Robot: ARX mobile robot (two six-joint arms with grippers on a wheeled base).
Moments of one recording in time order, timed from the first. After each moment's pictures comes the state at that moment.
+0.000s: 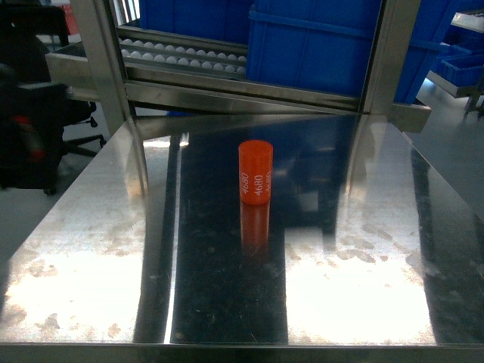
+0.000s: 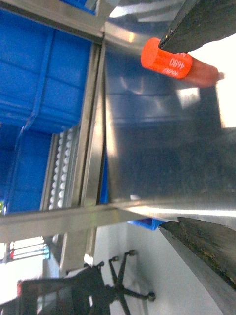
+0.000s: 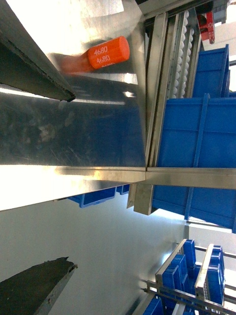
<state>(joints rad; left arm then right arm) -0.28 1.30 0.30 1.00 -0.18 -0.02 0.00 0.00 0.01 -0.01 0.00 0.00</state>
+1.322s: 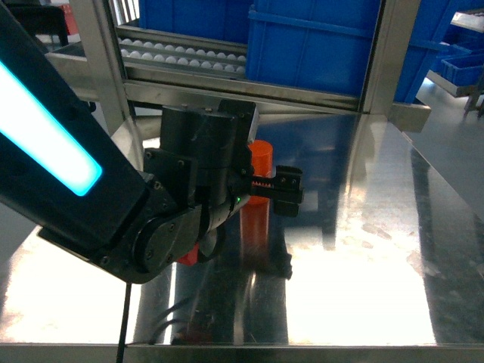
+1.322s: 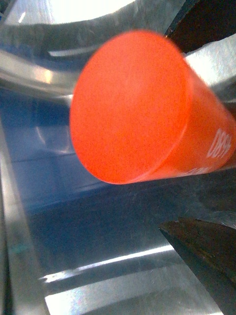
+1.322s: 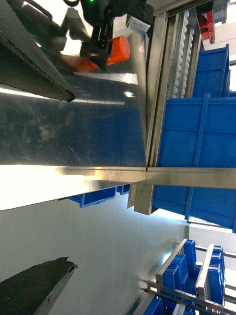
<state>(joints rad) -0.46 2.34 1.21 0.80 -0.13 -0.07 0.00 0.00 0.01 -0.01 0.00 0.00</state>
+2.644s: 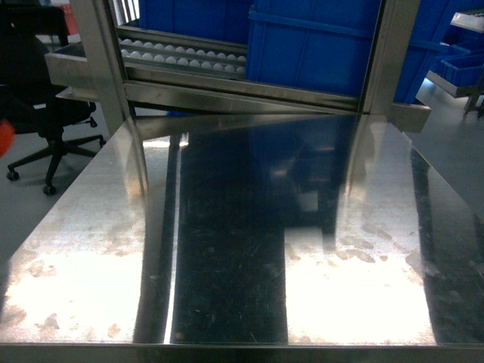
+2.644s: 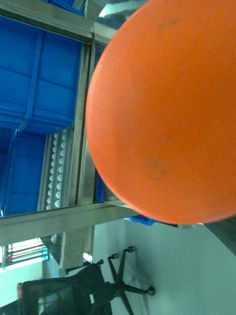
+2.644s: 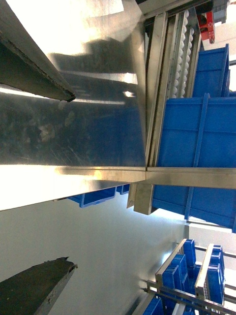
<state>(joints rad) -0.26 1.08 0.24 0.82 -0.15 0.01 0.00 0.00 0.01 -0.01 0.00 0.00</state>
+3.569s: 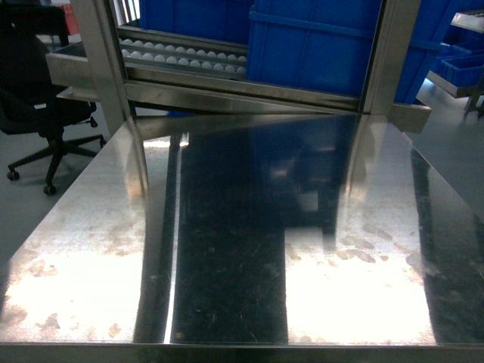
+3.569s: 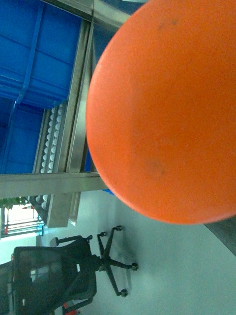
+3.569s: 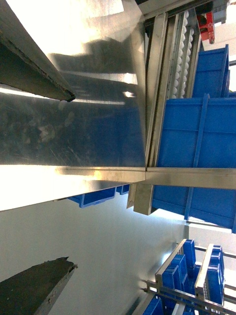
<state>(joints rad) -0.12 0.58 0.07 0.49 -0.12 -0.02 0.00 0.00 0.01 -0.01 0.00 0.00</state>
